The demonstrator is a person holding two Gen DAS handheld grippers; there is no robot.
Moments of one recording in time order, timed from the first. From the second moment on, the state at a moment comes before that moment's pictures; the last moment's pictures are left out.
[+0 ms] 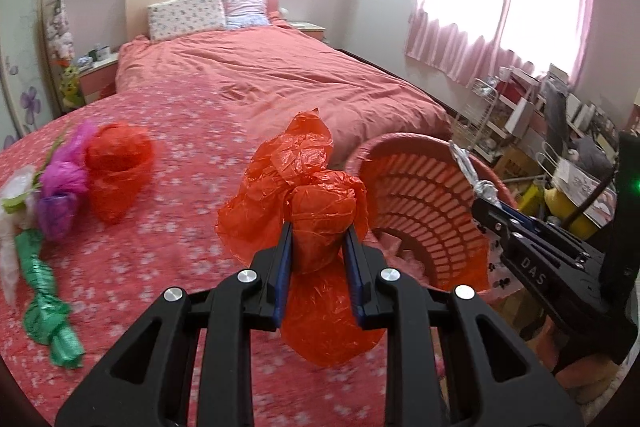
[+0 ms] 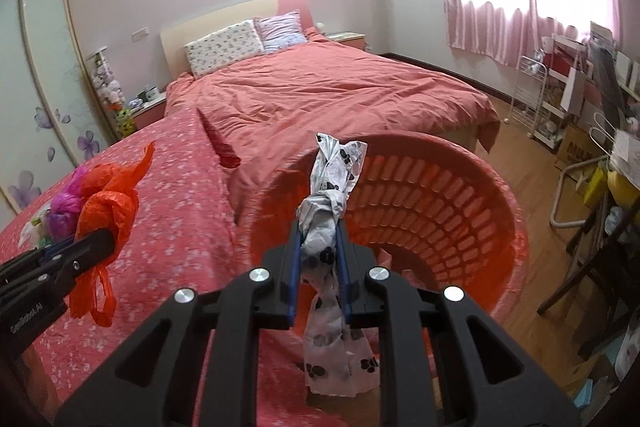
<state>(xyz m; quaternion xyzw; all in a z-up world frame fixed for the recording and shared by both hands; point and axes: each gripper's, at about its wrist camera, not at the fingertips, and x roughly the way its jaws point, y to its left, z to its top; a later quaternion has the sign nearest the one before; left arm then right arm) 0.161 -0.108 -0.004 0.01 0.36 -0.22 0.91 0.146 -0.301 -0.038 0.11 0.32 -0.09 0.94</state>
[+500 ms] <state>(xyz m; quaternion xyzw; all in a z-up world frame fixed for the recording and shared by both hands) 0.167 -0.172 -0.015 0.02 0.38 -0.29 0.88 0.150 -0.345 -0.054 0.14 0.33 -0.12 0.93</state>
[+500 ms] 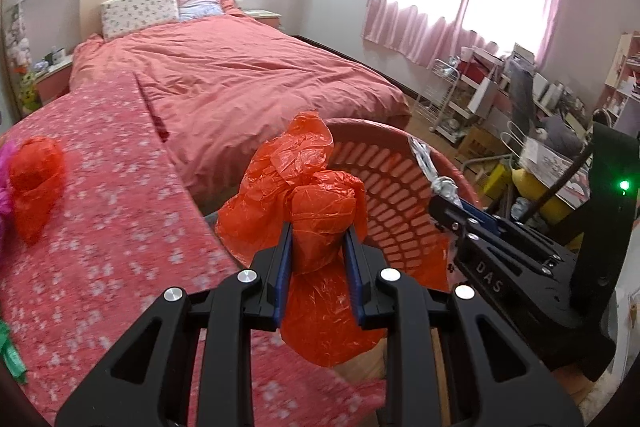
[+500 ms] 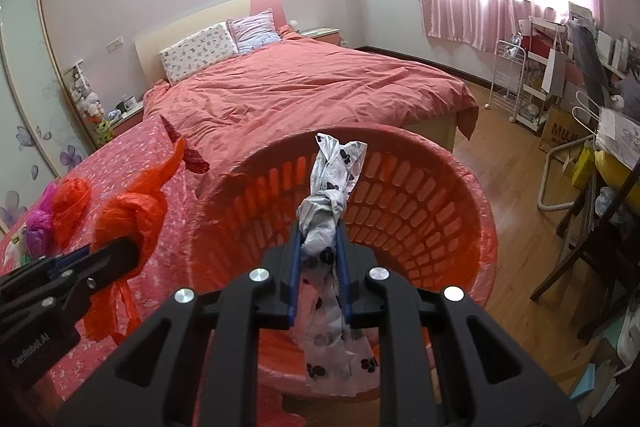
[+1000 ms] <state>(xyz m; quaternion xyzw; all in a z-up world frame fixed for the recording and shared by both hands) 0.178 -0.210 -0.032 0.04 0.40 -0.30 0.86 0.156 -0.371 -0.061 0.16 0.33 -0.14 0.92</state>
